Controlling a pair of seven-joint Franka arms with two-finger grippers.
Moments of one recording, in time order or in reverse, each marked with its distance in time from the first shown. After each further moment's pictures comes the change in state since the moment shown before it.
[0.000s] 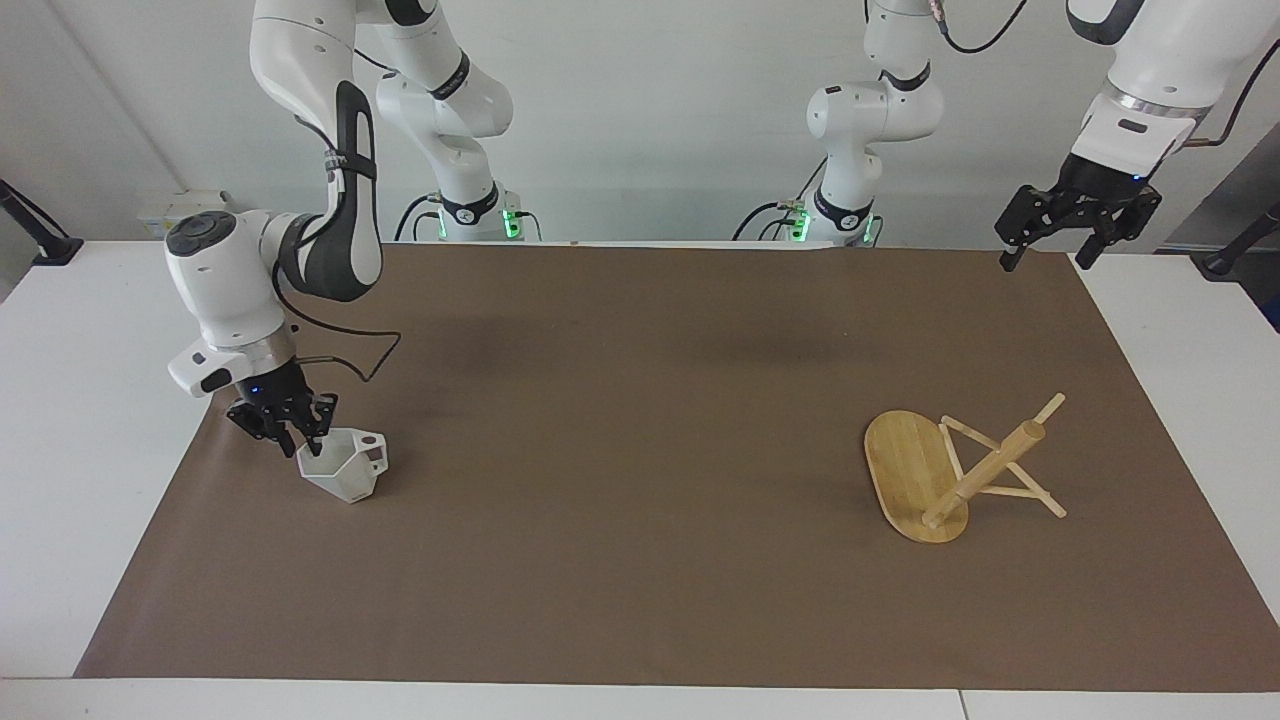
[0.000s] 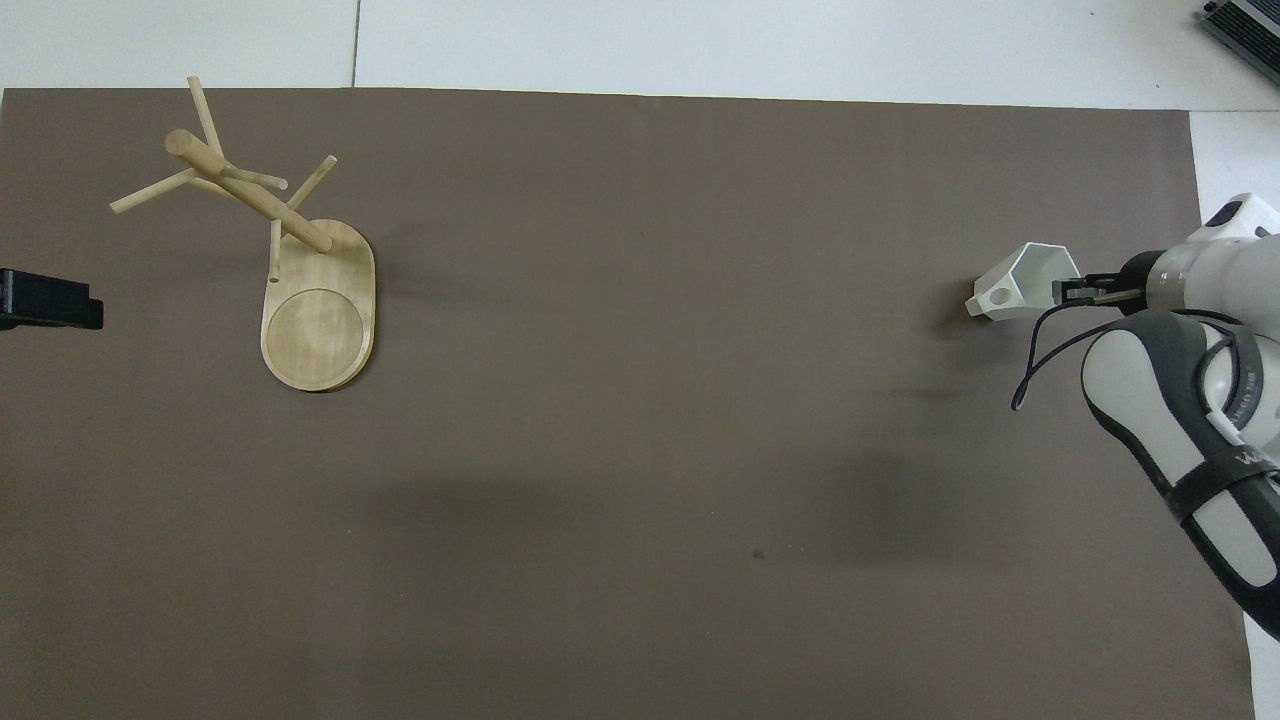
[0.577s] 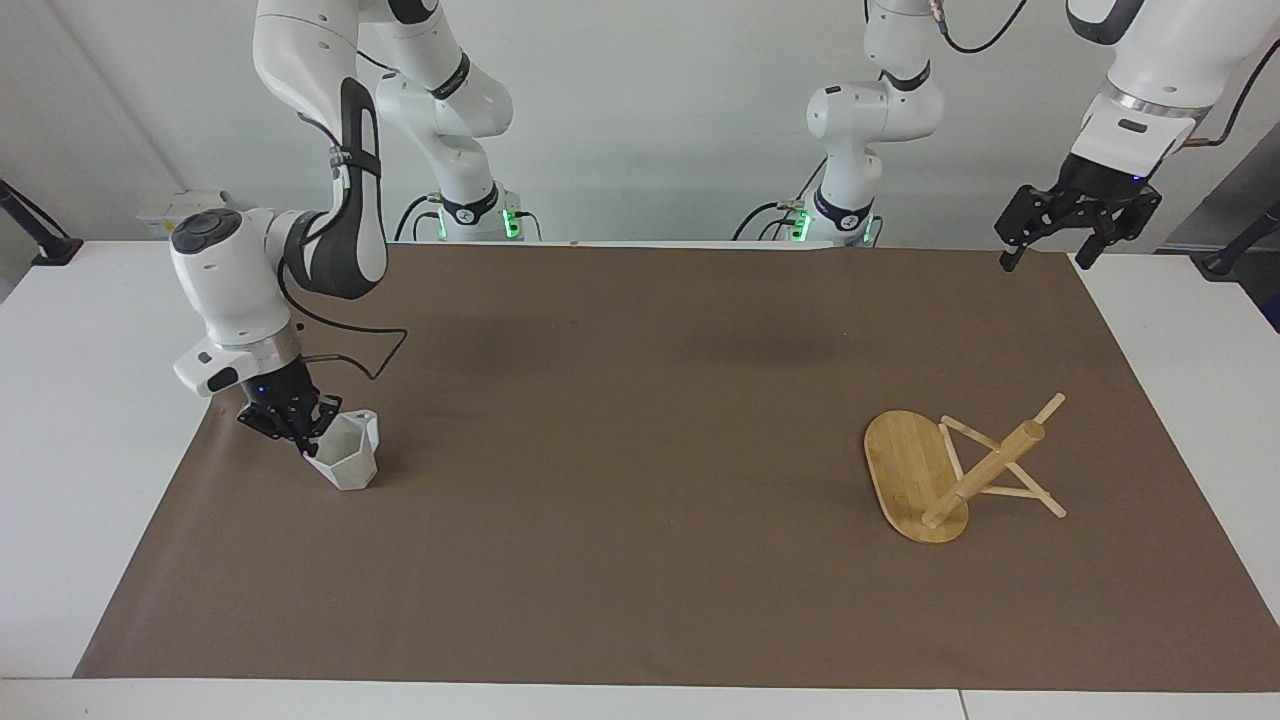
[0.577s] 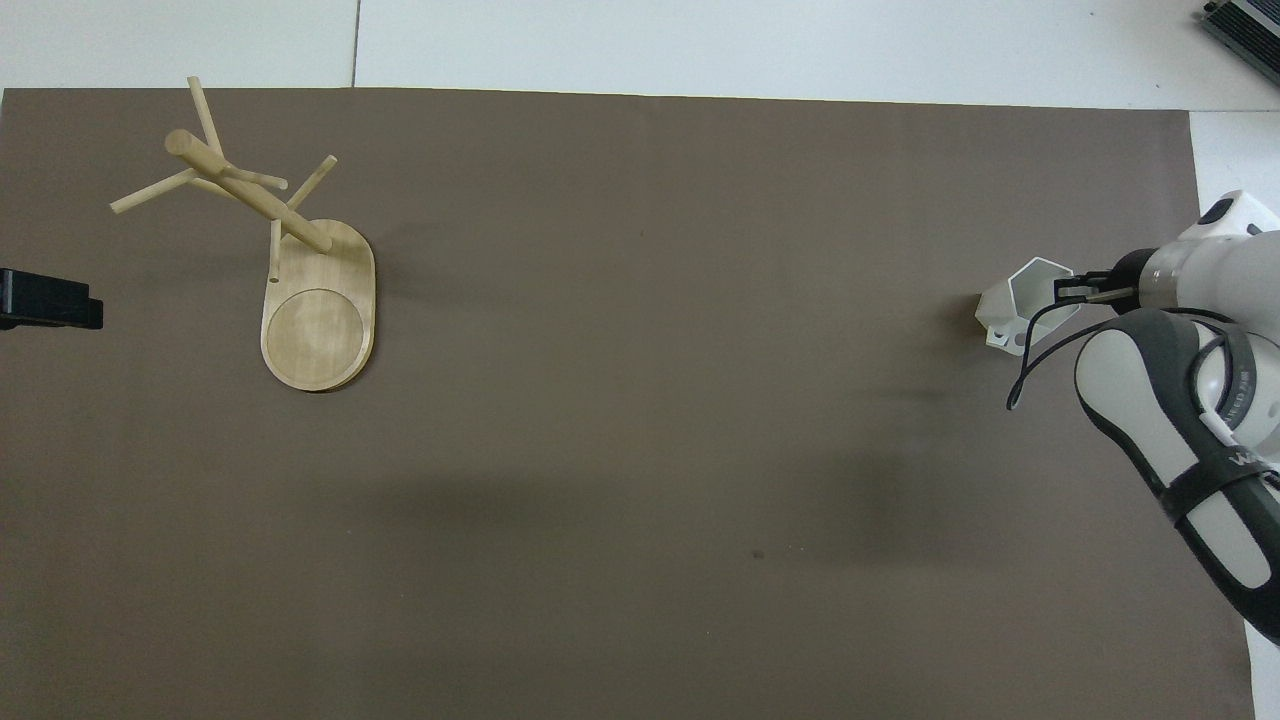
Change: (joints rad) left arm 0.000 0.000 0.000 0.000 0.000 0.000 0.000; right arm 0.008 -0.006 0.006 0.003 0.001 -0.007 0.000
